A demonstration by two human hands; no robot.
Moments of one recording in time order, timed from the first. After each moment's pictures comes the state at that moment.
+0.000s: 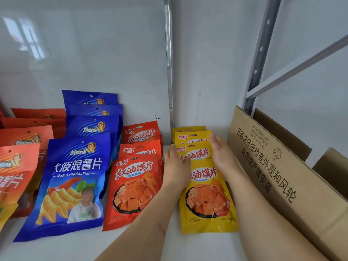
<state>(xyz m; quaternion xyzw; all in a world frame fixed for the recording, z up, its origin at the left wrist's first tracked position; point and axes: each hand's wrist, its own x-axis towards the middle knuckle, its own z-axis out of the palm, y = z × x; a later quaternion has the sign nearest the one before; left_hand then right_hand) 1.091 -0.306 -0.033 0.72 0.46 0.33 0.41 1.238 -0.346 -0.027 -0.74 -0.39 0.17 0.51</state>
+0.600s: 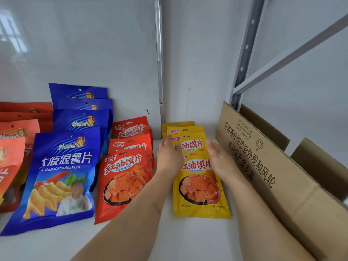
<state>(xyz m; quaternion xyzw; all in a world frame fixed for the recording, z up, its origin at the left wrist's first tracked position) 1.100 -0.306 -0.023 0.75 0.45 0.33 0.37 1.217 -0.409 -0.017 -0.77 -0.40 0.18 0.46</state>
